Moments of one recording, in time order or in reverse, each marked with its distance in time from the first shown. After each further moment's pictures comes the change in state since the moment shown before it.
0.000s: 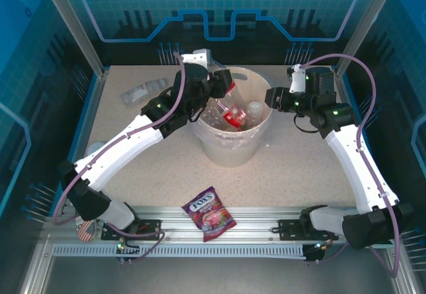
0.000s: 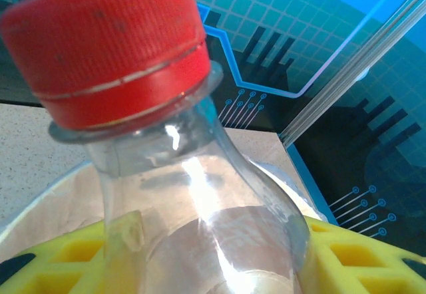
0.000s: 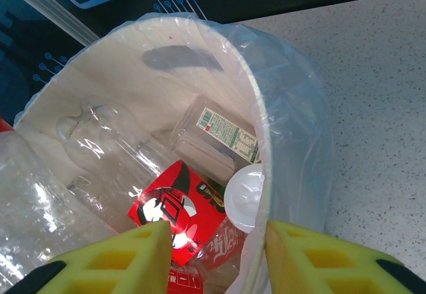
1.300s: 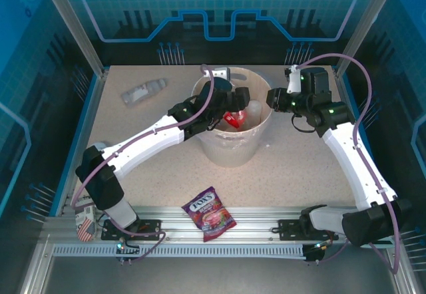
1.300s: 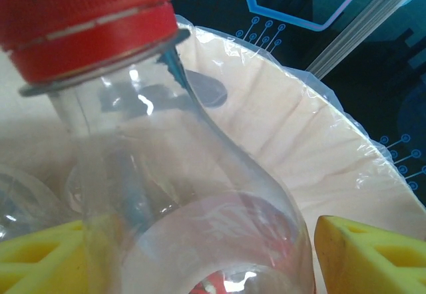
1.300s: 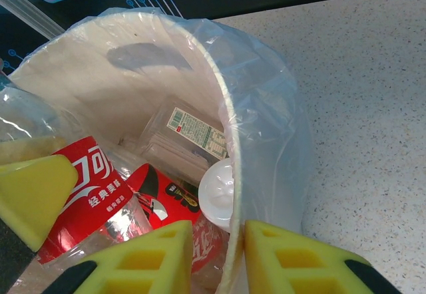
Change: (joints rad) left arm -0.055 0.142 -0.050 0.027 0.008 -0.061; right arm 0.026 0.023 0.000 -0.007 0.087 -0.013
